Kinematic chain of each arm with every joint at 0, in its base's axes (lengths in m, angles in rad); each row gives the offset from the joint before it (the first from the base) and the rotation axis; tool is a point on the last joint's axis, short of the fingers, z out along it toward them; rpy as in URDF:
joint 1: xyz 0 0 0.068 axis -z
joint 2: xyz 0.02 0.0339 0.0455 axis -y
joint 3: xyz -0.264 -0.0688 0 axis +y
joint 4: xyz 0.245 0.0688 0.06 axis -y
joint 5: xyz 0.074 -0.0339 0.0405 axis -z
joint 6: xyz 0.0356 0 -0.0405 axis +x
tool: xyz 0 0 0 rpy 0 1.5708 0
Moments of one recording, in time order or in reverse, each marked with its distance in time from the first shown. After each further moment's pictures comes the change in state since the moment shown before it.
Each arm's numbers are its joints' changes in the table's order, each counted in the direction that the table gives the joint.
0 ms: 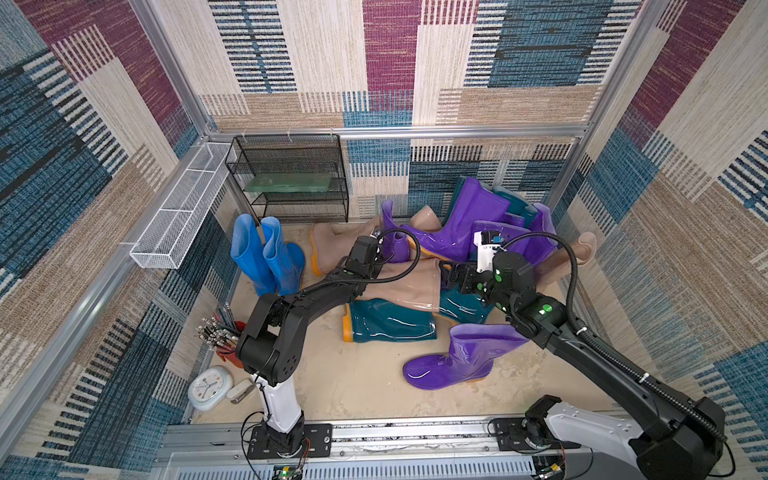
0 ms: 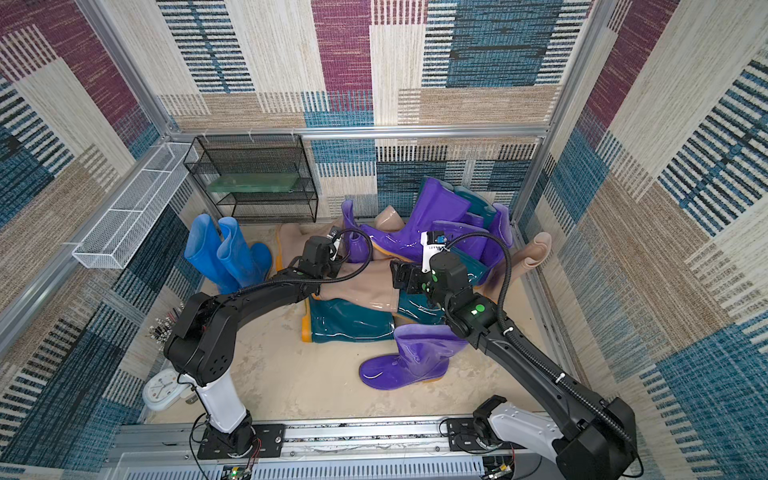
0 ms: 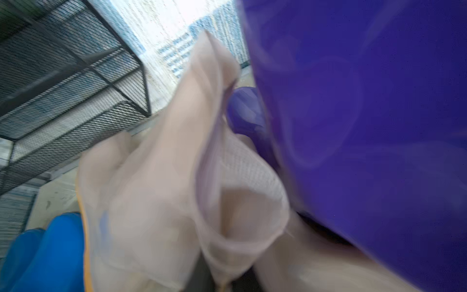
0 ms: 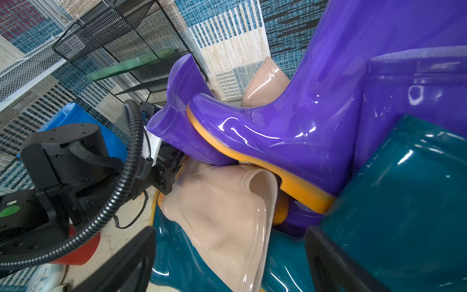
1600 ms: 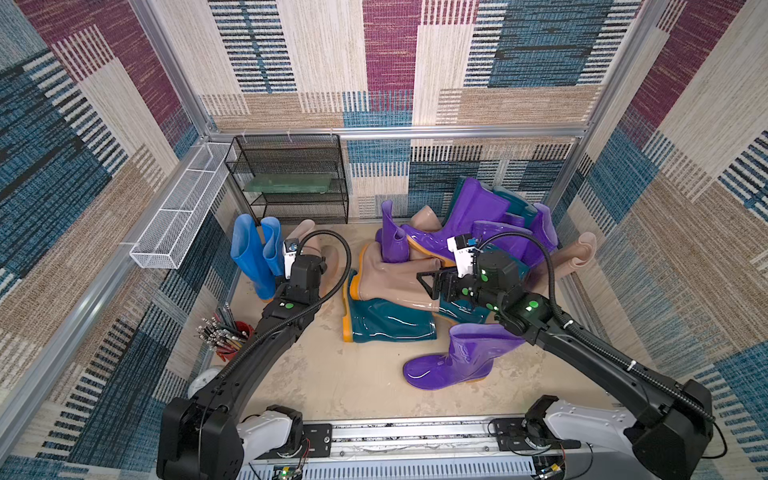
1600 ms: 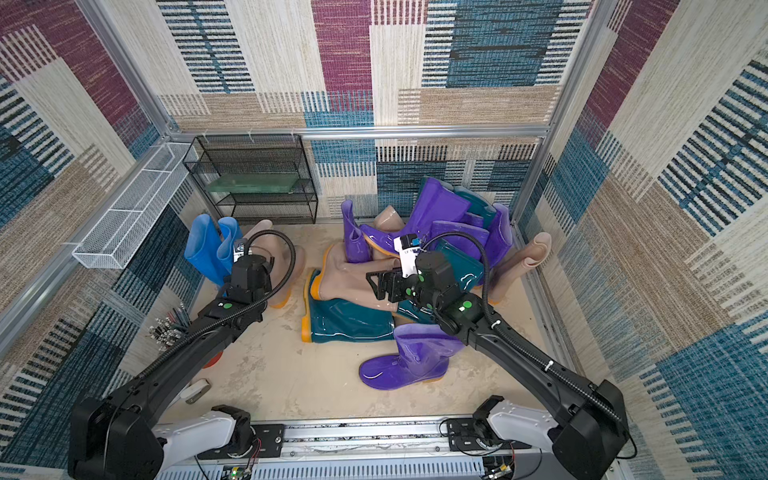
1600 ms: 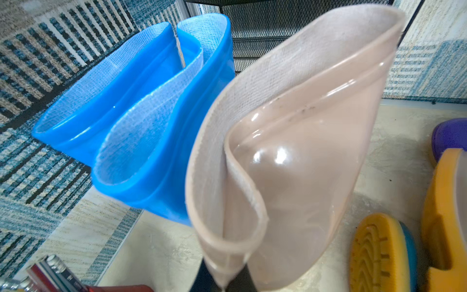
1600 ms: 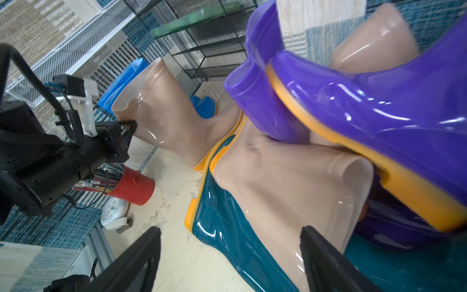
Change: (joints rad) left arm -0.195 0.636 0.348 -0.281 -0.389 -0.344; right arm -0.101 -0.083 -0.045 0.020 -0.220 -0.012
